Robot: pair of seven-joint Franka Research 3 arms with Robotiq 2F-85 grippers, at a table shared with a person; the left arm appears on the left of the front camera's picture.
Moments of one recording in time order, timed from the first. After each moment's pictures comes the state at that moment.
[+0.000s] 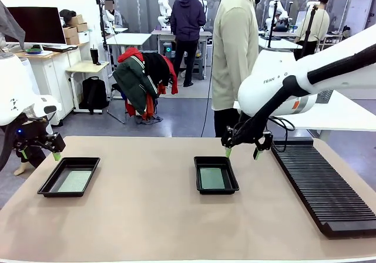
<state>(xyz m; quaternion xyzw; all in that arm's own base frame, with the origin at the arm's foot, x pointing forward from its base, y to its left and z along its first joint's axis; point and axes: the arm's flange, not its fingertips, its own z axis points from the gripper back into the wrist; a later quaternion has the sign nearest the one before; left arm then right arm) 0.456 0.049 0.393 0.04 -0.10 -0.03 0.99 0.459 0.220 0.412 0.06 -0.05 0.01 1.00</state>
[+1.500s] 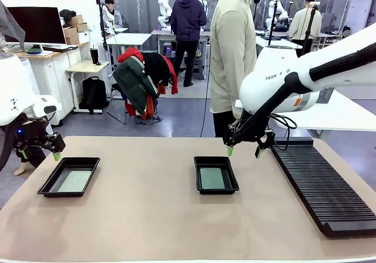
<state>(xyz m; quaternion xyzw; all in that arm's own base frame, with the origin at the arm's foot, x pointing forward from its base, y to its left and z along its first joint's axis) 0.456 0.049 0.393 0.04 -0.10 -0.03 0.99 0.460 0.216 0.415 0.06 -0.04 0.01 1.00</state>
